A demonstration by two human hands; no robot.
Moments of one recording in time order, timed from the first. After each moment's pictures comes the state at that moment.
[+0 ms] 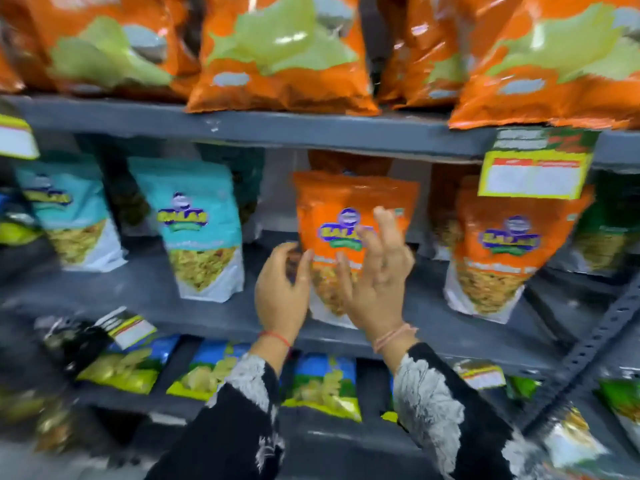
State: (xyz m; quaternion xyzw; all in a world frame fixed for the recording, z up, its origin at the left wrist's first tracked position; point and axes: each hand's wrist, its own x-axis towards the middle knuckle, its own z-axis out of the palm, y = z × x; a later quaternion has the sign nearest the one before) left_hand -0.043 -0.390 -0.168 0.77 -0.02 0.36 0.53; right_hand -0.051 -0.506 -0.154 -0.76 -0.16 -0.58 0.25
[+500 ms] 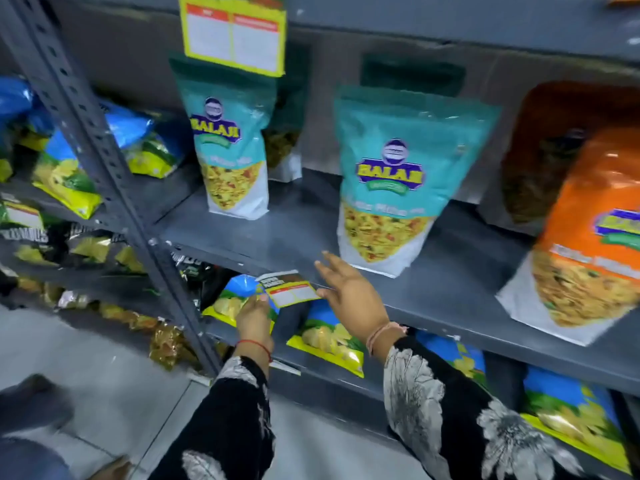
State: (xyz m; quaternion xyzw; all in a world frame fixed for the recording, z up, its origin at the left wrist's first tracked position) left_hand -0.004 -0.042 -0.330 0.63 0.37 0.07 0.68; right_hand 0.022 -0.200 -0.272 -0.90 -0.31 -0.12 0.27
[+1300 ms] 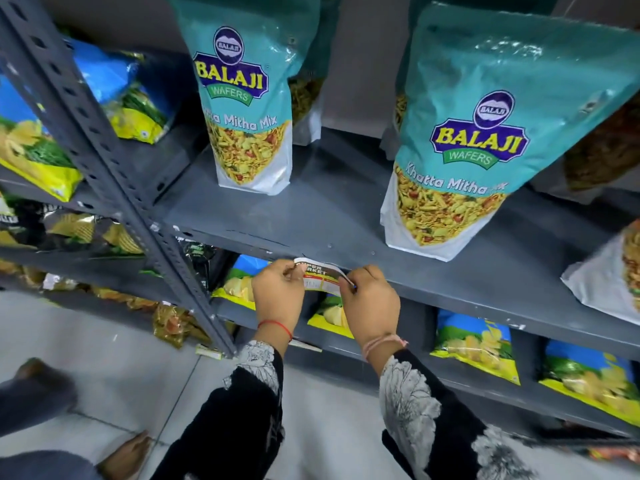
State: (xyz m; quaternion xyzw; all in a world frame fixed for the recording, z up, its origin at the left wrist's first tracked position) left_hand 0.021 -0.003 -0.312 0.82 0.22 0.18 0.49; right_hand 0.020 -0.126 -0.315 -0.94 -0.04 -0.16 0.29
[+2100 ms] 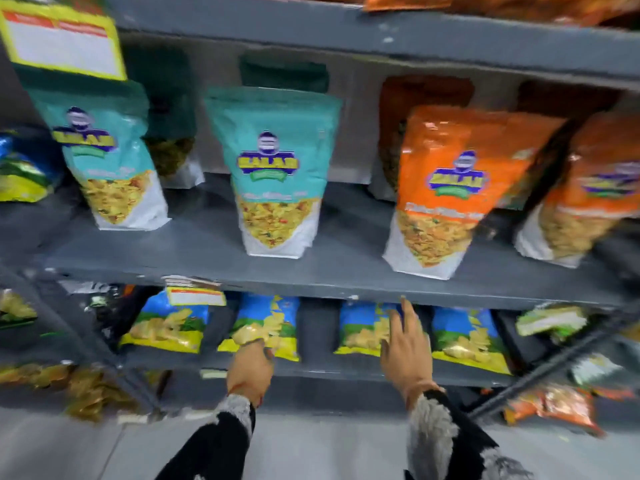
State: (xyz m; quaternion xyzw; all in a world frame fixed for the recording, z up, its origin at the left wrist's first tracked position) left_hand -0.066 -0.154 -0.355 0.95 0.10 -0.10 0.28; right_hand -0.083 -0.403 -0.350 -0.98 0.06 -0.13 0.11
